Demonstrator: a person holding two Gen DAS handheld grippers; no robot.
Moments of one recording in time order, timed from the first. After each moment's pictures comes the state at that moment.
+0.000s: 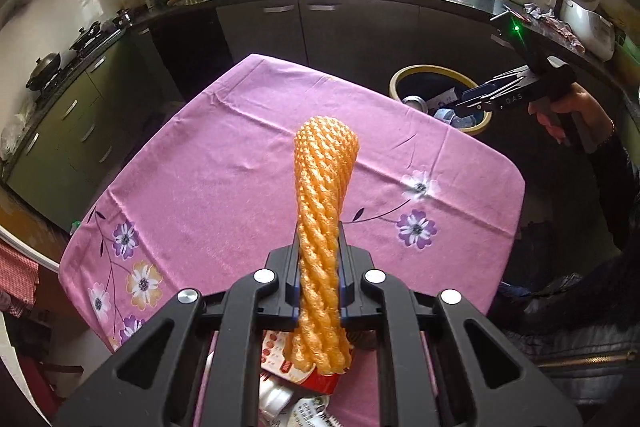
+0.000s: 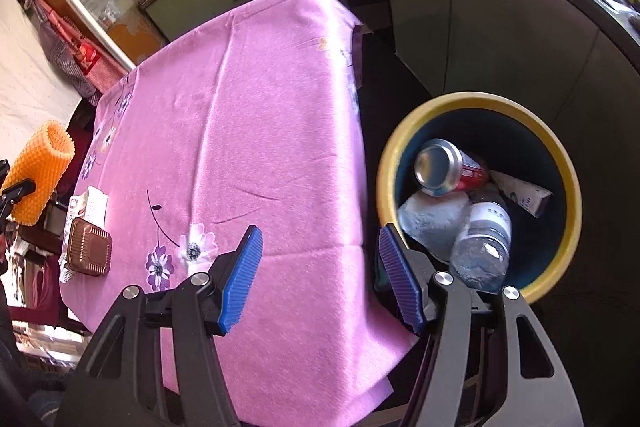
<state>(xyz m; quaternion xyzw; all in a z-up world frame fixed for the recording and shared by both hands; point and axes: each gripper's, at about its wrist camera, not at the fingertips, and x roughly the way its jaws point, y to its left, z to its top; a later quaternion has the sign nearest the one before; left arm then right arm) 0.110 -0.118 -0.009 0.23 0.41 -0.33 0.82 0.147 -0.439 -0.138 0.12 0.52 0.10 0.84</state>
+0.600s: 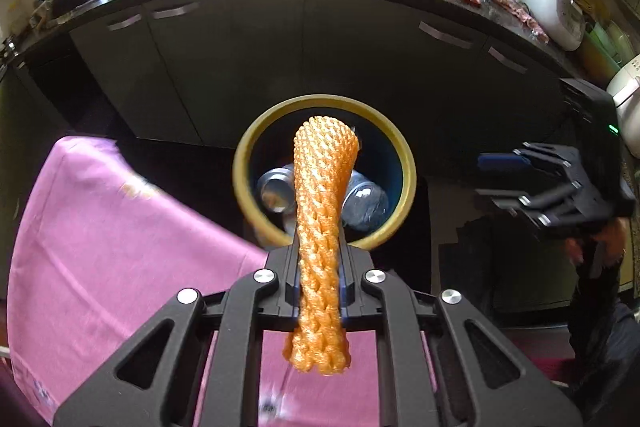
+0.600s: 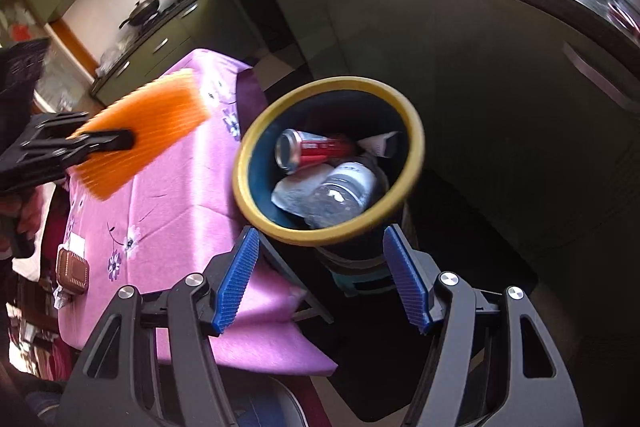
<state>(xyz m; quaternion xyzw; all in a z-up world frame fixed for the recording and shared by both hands) 0.180 -0.434 -0.069 0.25 0.47 -0.45 0.72 0.029 -0.580 -0.145 0.23 0.46 -0.02 0.86</state>
